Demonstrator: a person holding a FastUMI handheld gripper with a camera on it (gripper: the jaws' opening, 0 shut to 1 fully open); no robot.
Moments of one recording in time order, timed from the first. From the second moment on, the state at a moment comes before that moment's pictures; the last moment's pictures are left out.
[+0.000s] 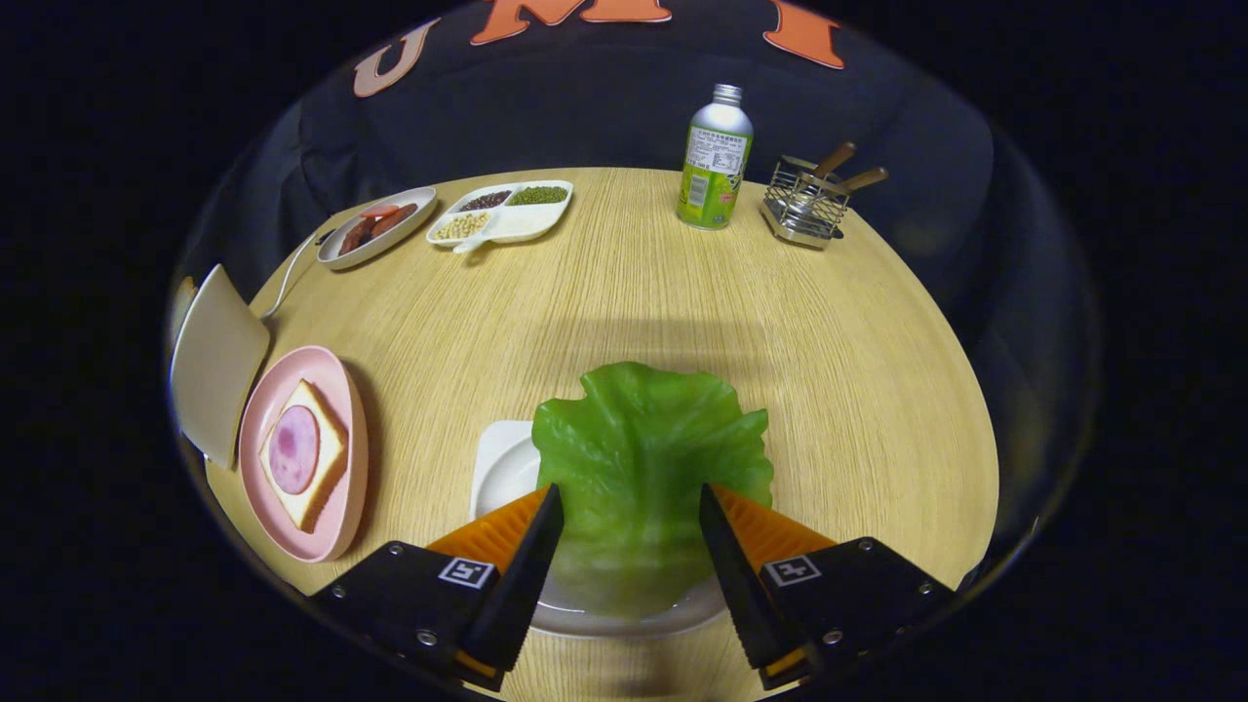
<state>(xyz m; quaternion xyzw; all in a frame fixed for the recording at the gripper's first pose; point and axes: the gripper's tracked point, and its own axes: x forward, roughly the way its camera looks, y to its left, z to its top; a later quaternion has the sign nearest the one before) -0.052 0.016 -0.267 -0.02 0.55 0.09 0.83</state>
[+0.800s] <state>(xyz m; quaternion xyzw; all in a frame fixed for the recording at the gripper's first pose) -0.043 0.048 -0.217 0.06 0.49 0.13 0.86</state>
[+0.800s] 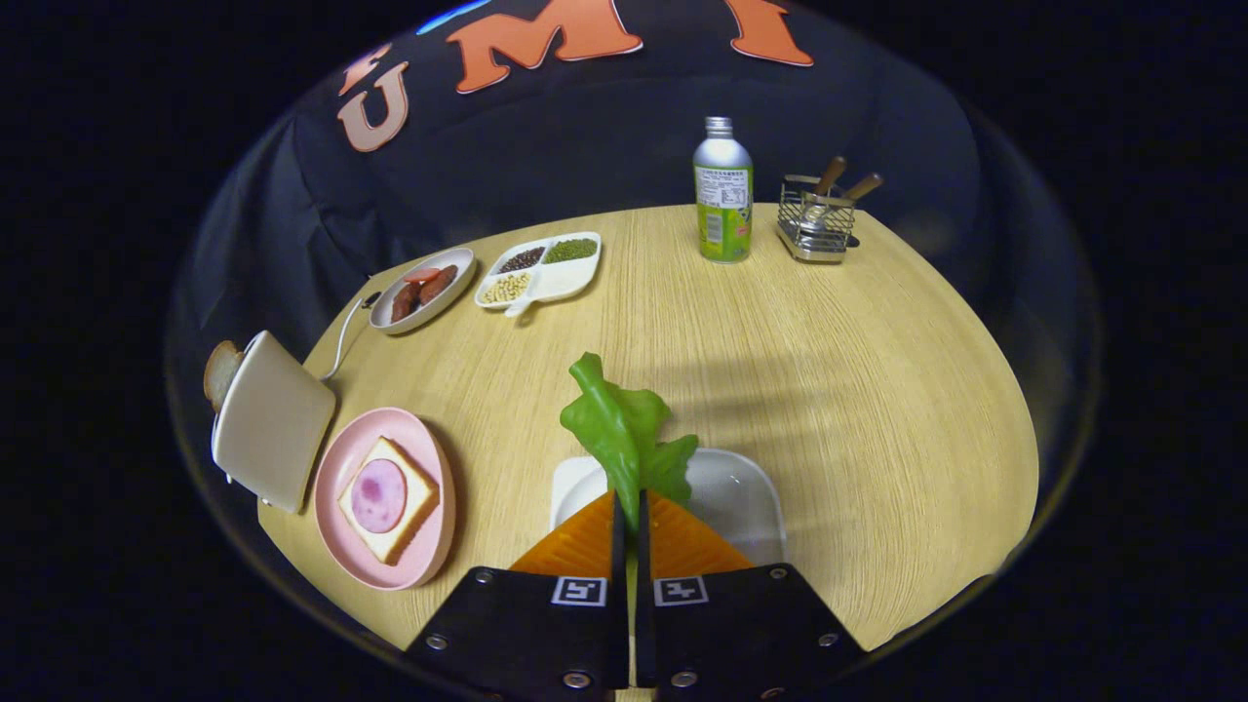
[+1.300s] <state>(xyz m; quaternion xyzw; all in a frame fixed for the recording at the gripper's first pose) -0.041 0.125 -0.158 0.06 0.44 0.22 0.87</state>
